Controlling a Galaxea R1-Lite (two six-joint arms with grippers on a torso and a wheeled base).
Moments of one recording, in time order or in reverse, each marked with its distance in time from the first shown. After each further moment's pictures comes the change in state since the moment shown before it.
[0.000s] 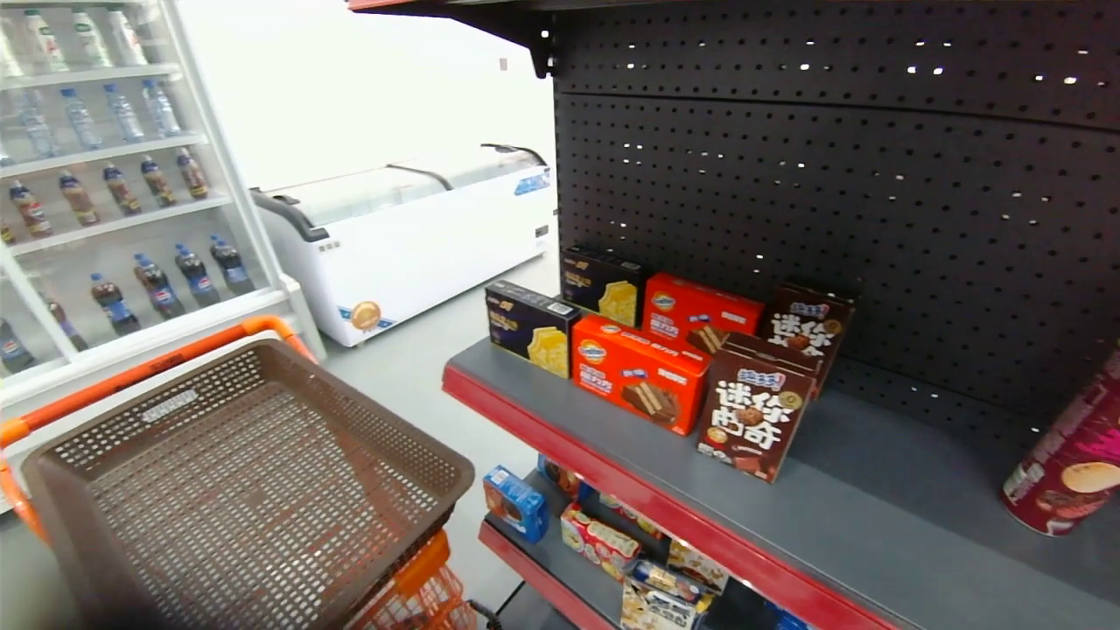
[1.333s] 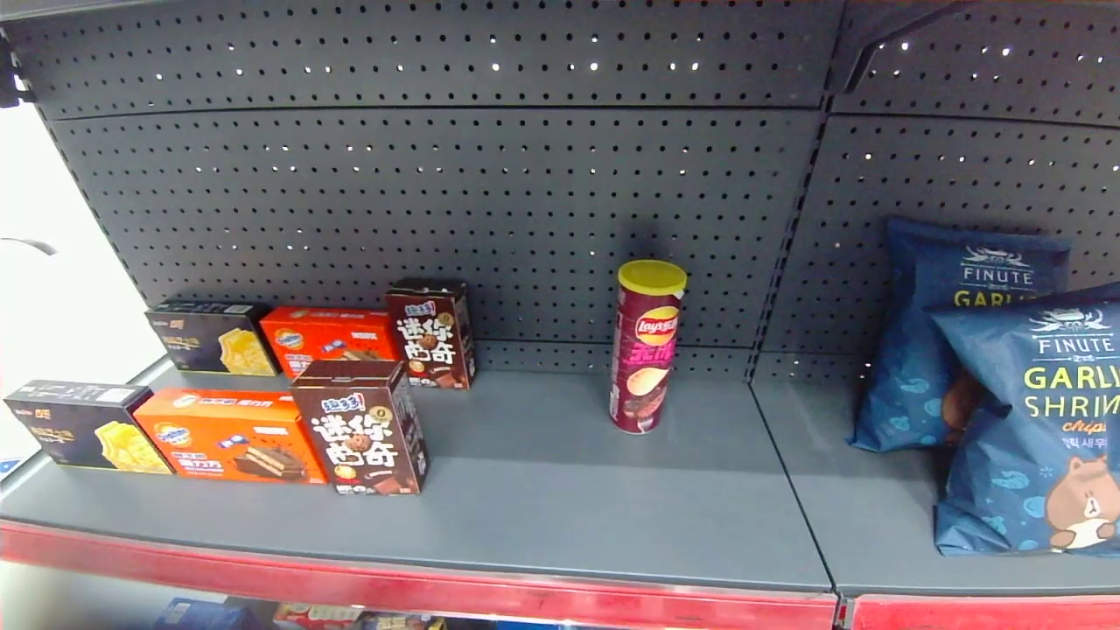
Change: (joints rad) left arm -0.034 -0.074 0.083 -0.009 0.029 -0.009; right arm 0.000 0.000 0.000 0.000 0.001 0.000
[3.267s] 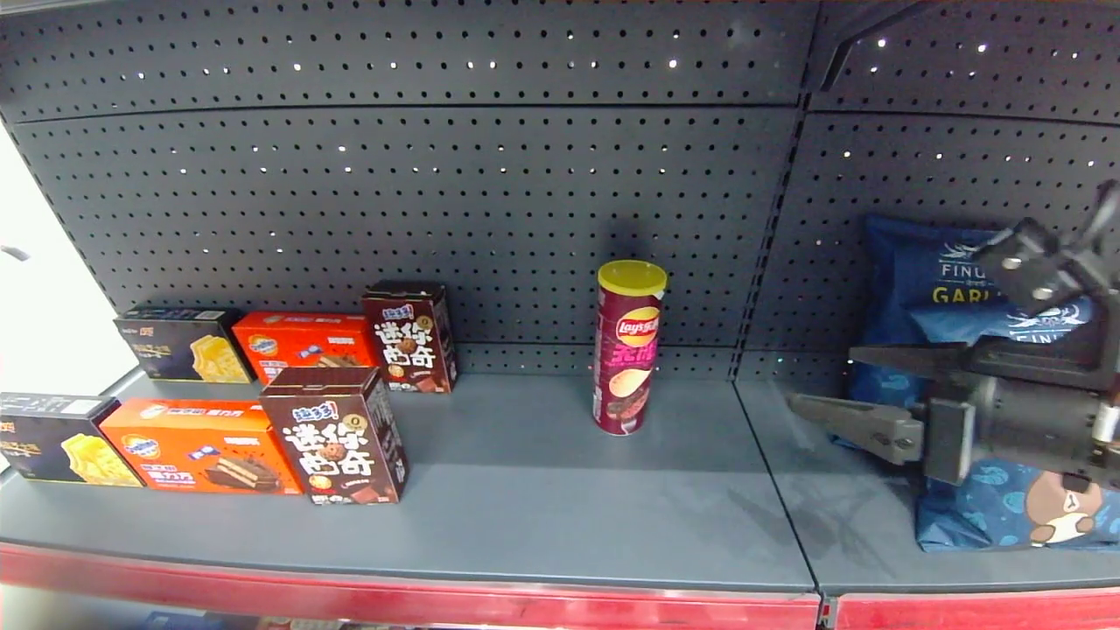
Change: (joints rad) left arm -0.009 0.048 -0.053 0.014 -0.051 -0.034; right arm 0.475 1.320 -0.775 -0.278 0.117 -0.072
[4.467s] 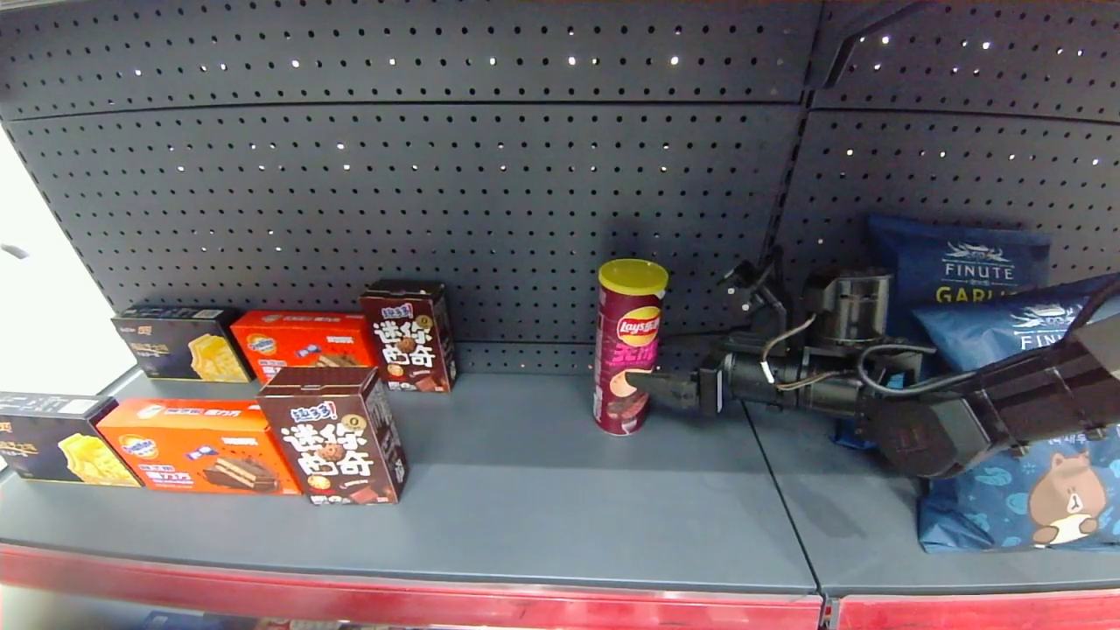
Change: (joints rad) left arm 0.001 0.016 -0.012 0.002 0.002 -0.011; right arm -0.049 0.663 -0.294 -0.455 0.385 -0.012
